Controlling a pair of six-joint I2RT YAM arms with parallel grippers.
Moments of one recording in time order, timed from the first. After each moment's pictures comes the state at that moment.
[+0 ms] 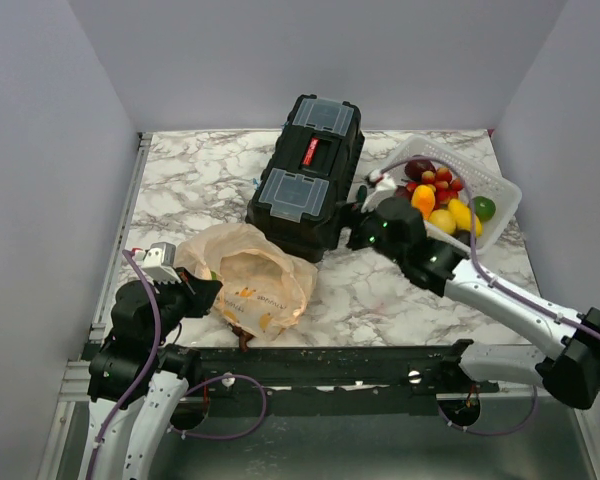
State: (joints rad) left arm -0.24 0.21 0.68 -0.81 0.22 -0.53; right arm 0.68 1.17 0.93 -0.13 0.13 0.49
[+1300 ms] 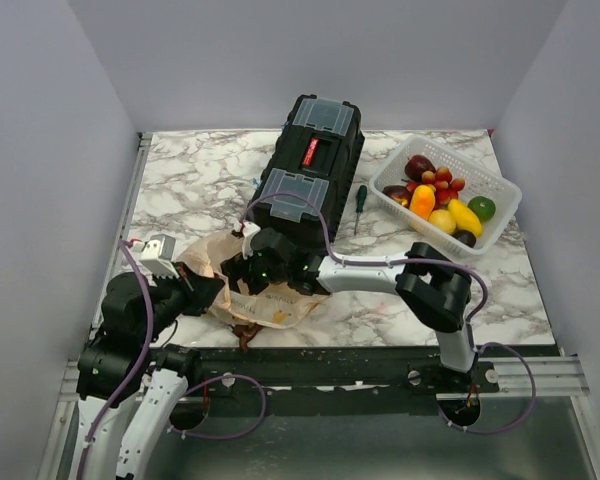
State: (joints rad) left arm -0.24 0.31 0.84 -0.86 0.30 -0.54; right arm 1.12 1.98 1.31 0.12 -0.16 0.51
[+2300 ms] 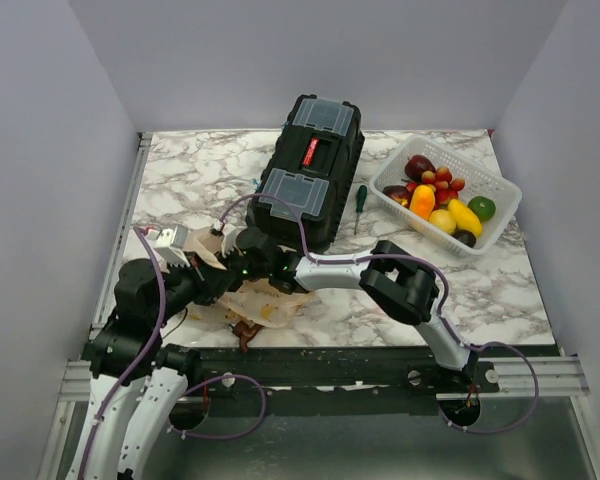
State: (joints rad) left arm -0.24 0.32 0.72 -0.73 0.39 -0.56; right arm 1.12 2.22 1.50 0.36 -0.36 0.53
